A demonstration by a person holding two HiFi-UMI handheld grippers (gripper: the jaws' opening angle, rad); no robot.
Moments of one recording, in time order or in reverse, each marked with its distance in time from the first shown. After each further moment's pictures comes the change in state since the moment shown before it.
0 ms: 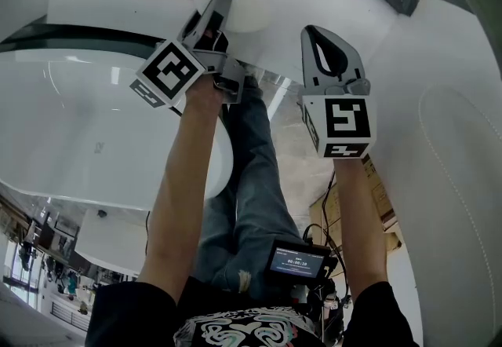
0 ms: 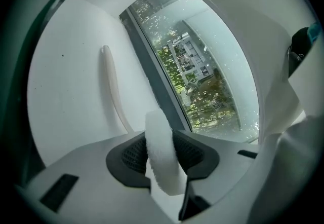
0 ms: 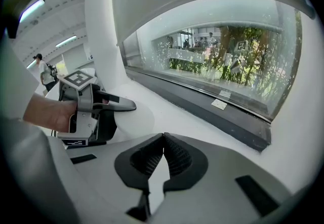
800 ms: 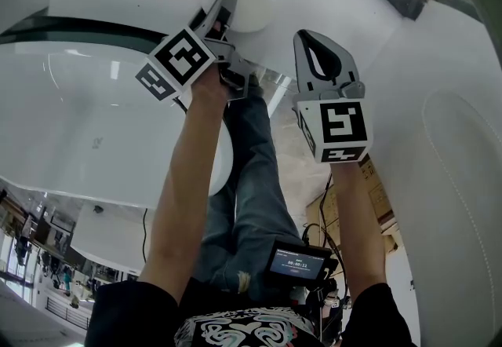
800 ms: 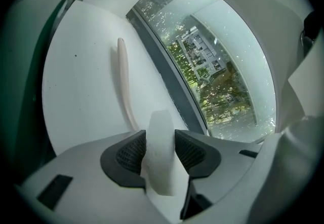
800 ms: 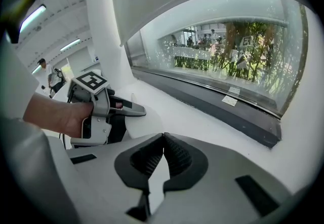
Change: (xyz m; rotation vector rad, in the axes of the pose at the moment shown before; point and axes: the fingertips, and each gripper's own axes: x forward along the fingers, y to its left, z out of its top) left arm 0.003 0.026 -0.011 -0.001 0.035 0.153; right arm 0.004 0.022 -0.005 0.016 0.014 0.074
